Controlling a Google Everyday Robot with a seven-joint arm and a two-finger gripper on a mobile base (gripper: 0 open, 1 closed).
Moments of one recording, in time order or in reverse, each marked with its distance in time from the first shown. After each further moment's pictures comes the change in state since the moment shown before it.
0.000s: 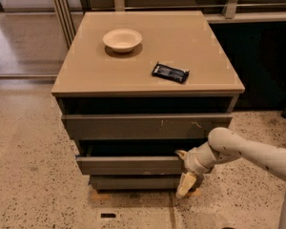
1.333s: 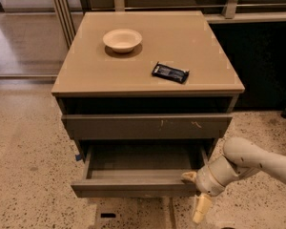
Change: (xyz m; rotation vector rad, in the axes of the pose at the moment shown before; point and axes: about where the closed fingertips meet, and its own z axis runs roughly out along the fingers) arm 0.001 0.119 -0.040 -0.248 -0.050 0.080
